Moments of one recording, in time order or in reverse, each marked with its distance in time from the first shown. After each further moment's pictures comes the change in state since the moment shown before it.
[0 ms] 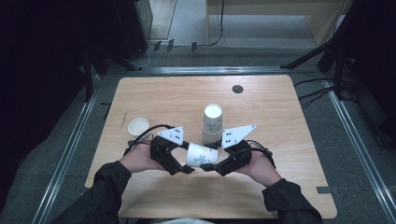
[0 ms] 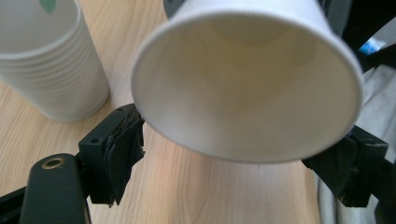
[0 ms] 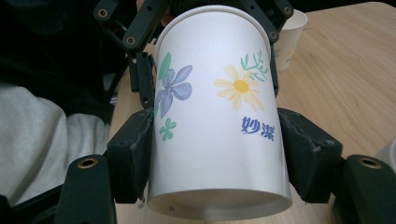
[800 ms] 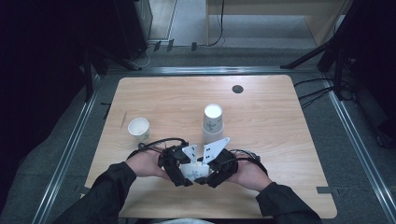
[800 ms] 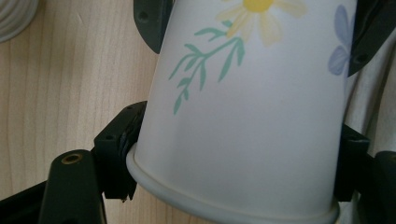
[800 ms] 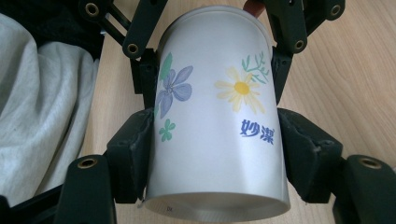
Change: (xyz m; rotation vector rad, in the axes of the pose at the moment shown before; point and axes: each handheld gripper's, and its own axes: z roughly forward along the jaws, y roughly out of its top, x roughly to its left) left arm -0.007 -0.008 0.047 0.397 0.015 0.037; right arm 0.012 -0.012 0.047 0.272 -0.004 -0.093
